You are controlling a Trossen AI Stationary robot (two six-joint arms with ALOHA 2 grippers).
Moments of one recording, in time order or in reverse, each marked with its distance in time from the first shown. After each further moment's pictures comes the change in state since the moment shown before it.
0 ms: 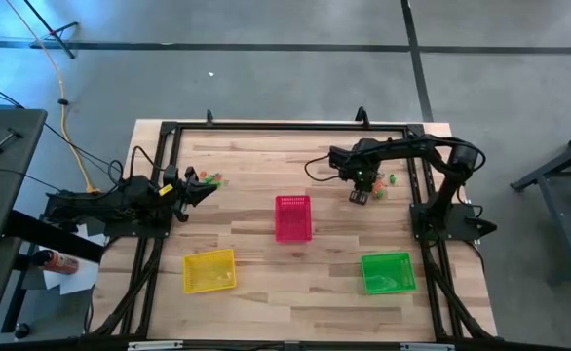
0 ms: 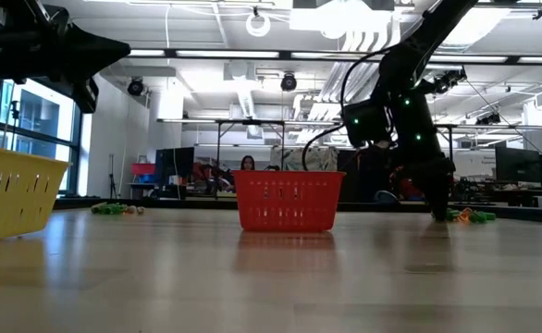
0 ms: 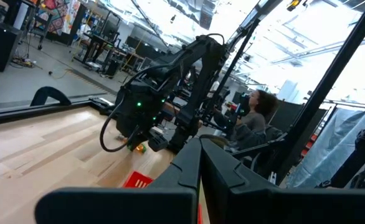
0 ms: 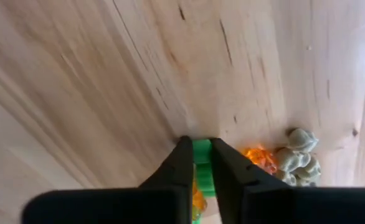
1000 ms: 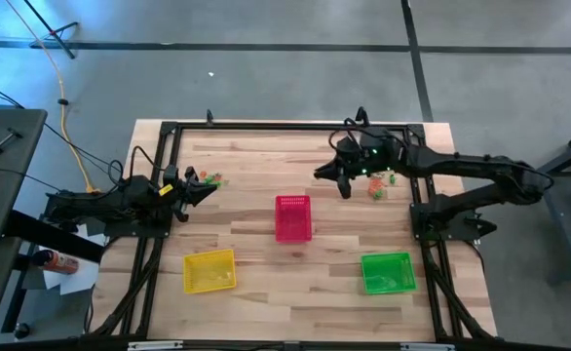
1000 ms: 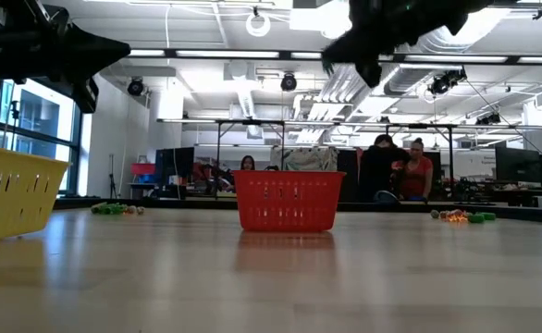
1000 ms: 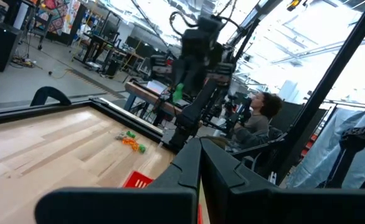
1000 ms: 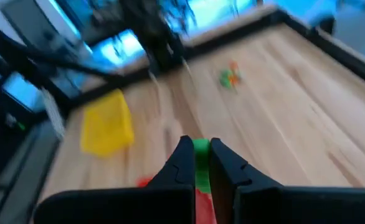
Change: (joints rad) left arm 0.000 0.000 0.000 0.000 0.000 0.000; right arm 0.200 -0.579 -0.100 0.896 -0.426 0.328
